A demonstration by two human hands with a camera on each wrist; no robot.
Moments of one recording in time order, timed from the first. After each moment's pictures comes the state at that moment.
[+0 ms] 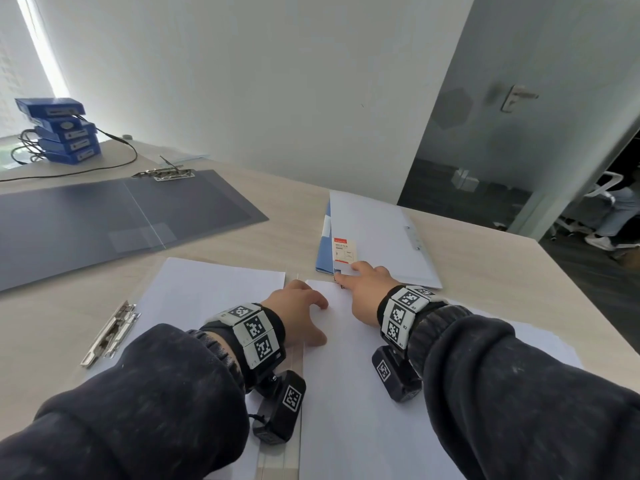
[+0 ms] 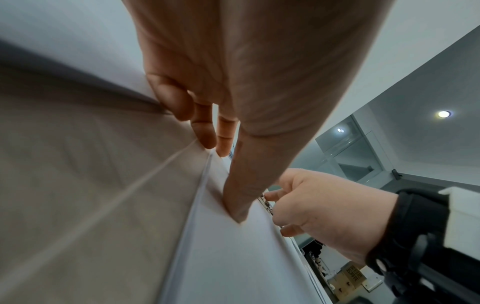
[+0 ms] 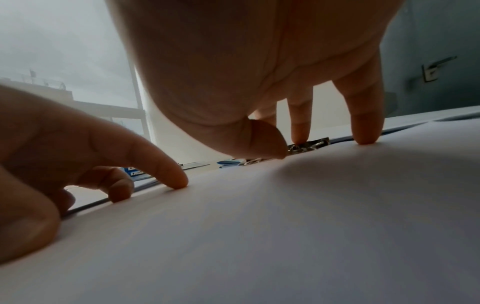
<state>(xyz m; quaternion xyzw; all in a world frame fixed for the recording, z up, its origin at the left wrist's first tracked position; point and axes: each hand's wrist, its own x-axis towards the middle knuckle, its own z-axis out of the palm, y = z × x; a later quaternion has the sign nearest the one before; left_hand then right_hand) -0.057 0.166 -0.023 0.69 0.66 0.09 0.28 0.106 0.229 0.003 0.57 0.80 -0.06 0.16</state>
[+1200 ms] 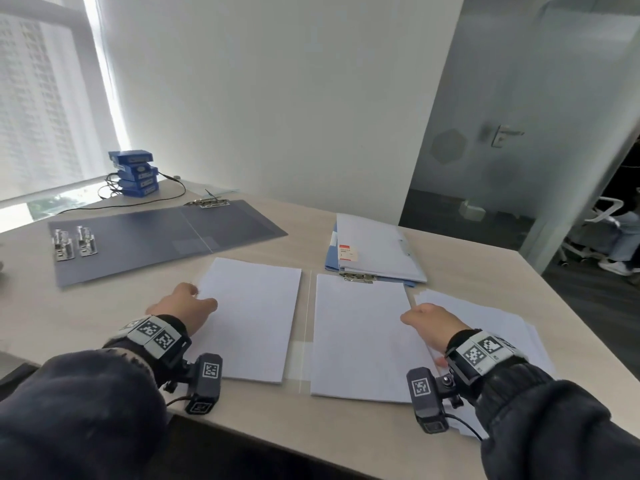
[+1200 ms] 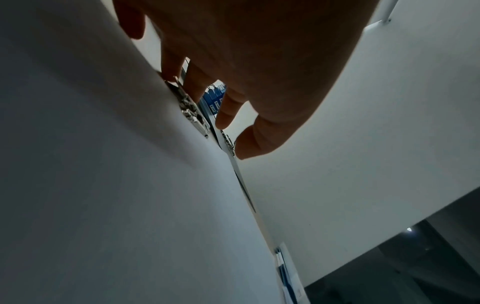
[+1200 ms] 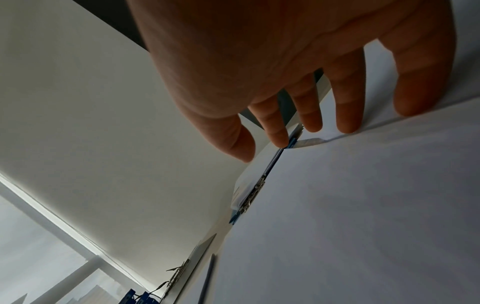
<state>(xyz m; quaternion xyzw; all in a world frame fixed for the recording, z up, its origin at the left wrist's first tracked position) -0.201 0.026 -0.027 0.37 0.87 0.23 0.22 0.207 0.078 0.040 0.70 0.62 -0.32 -0.13</state>
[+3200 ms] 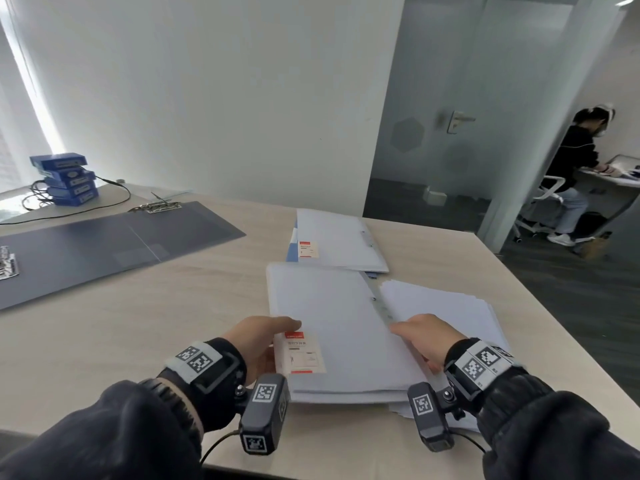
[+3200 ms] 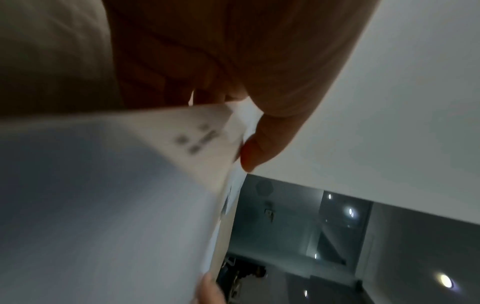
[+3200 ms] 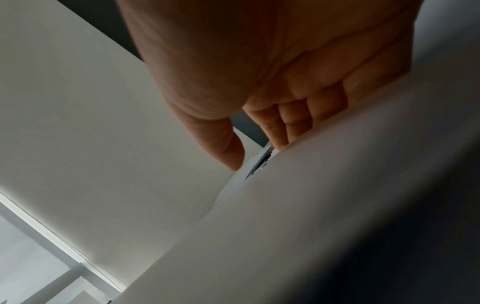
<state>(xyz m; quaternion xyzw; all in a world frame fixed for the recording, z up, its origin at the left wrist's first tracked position) -0.013 0.029 -0.001 0.29 0.57 0.43 0.63 0.269 0.081 0.012 0.71 0.59 -0.34 -0.14</state>
